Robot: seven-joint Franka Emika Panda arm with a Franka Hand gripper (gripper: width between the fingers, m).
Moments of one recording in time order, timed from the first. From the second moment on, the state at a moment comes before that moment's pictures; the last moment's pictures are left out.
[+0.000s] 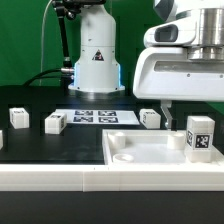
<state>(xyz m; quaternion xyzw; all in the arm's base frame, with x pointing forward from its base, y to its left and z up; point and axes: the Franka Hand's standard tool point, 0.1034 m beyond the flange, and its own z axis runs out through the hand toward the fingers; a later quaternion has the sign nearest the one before) 0.622 0.117 0.072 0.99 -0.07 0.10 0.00</state>
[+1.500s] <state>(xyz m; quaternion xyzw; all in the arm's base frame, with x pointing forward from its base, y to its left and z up) 0.622 0.122 0.068 0.79 -0.60 0.07 -0.05</state>
